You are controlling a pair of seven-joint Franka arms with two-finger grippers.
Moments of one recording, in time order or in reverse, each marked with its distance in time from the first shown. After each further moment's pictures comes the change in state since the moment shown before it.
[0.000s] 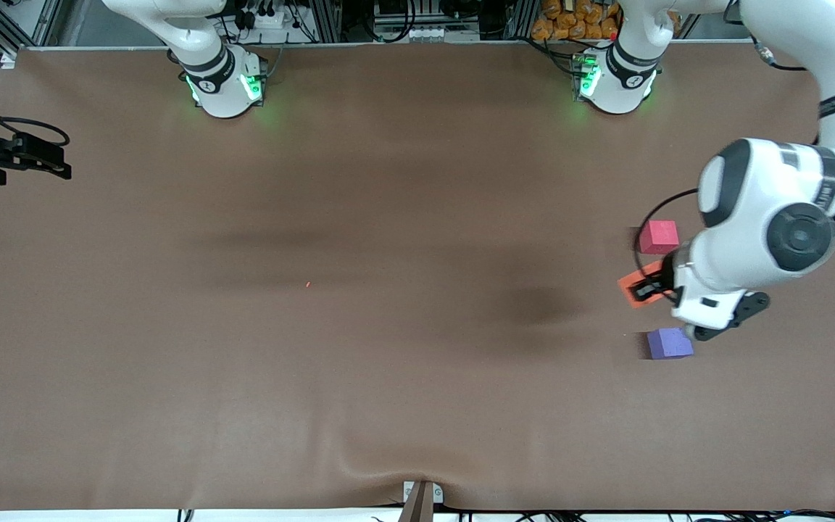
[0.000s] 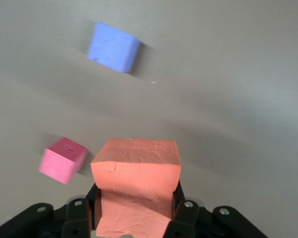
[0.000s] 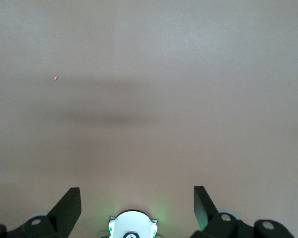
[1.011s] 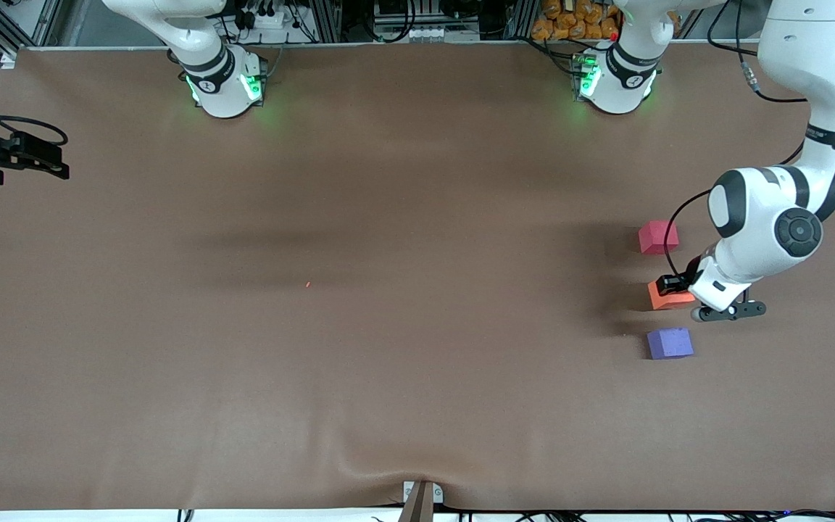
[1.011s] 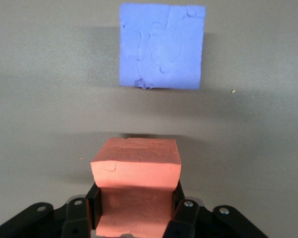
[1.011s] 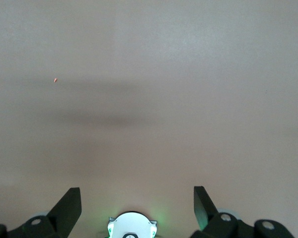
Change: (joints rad) left arm 0.183 0.014 -0.002 -0.487 0.000 0.660 0.520; right arm 0.000 -0.001 0.001 0.005 -0.004 0.002 0.000
